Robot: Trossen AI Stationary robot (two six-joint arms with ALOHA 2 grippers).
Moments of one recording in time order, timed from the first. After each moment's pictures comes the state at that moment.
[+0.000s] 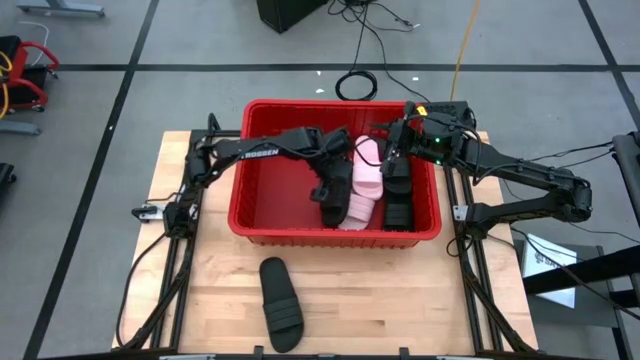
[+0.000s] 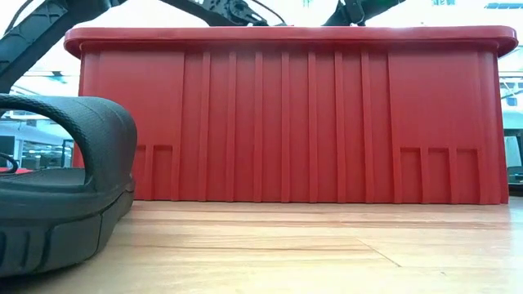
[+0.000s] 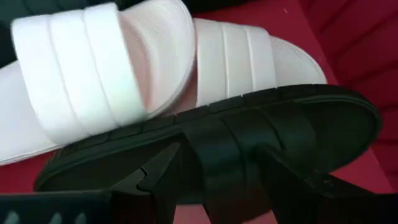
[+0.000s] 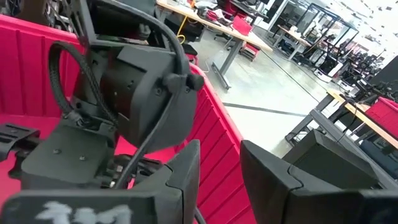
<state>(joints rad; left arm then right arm) 0.32 2.14 1.89 -0.88 0.31 0.64 -0.37 1.09 1.03 -0.17 0.15 -0.40</state>
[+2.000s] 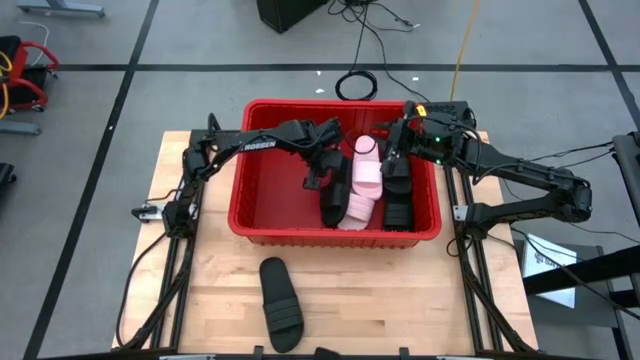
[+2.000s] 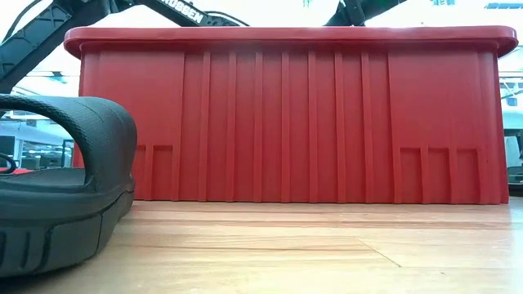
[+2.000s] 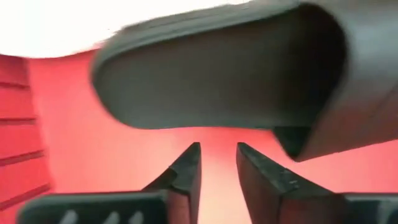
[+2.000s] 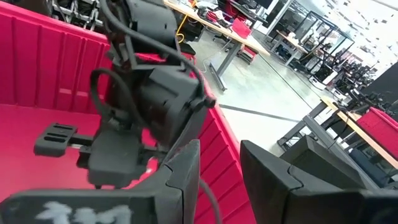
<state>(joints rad) 0.42 2.13 1.78 -0.86 0.15 0.66 -0.38 1.09 1.03 -0.17 0.15 -0.47</state>
